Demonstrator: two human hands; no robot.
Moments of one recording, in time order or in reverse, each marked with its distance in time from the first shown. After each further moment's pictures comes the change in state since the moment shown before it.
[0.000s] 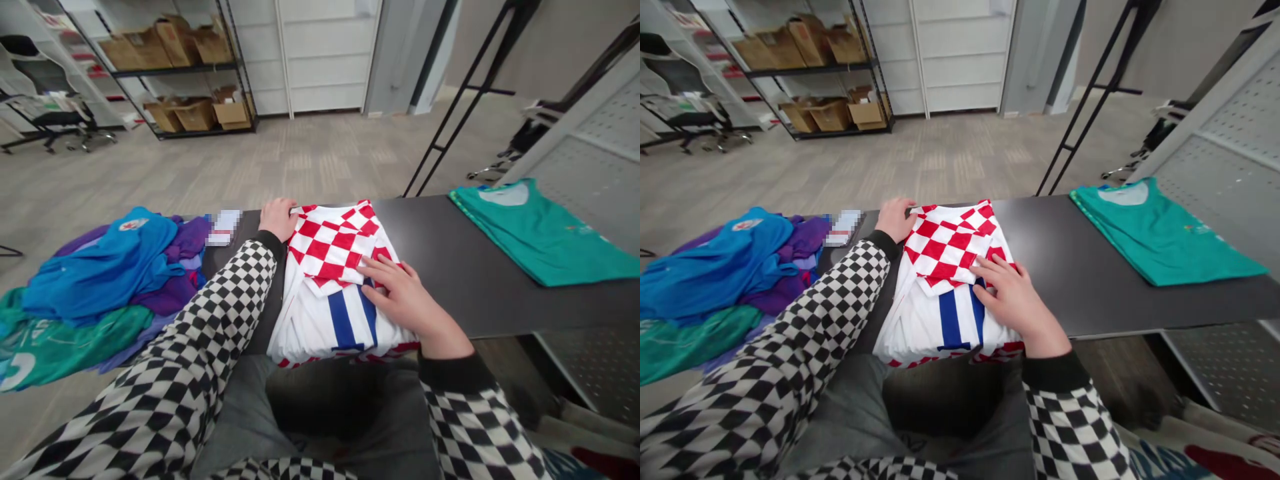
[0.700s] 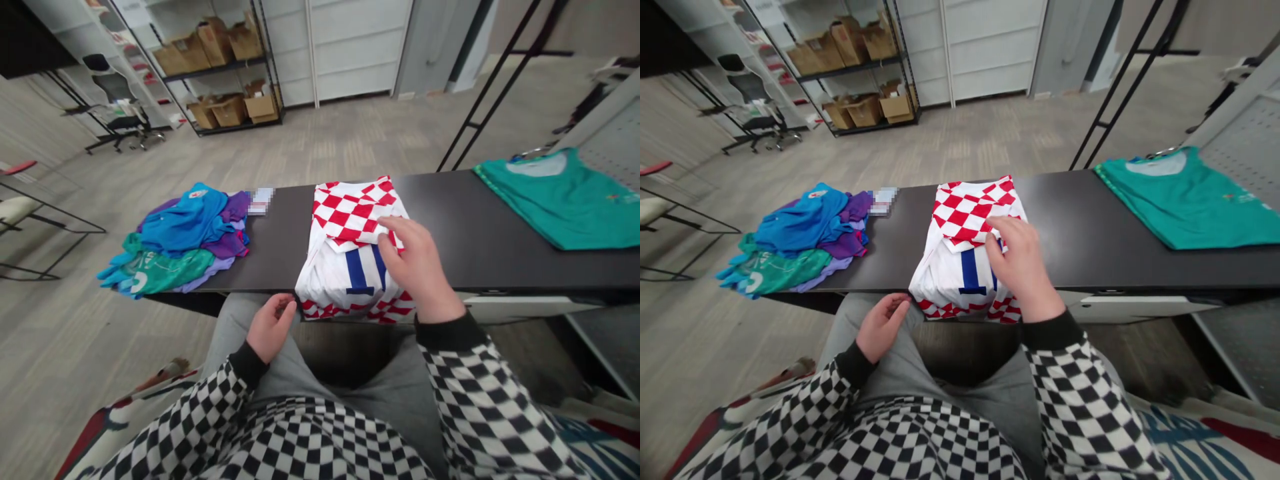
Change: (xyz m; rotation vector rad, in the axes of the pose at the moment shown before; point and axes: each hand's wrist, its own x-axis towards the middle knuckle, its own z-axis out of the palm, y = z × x) left_hand -0.384 0.052 -0.077 -0.602 -0.048 -0.531; right_hand -0.031 -0.075 -0.003 0.337 0.477 -0.106
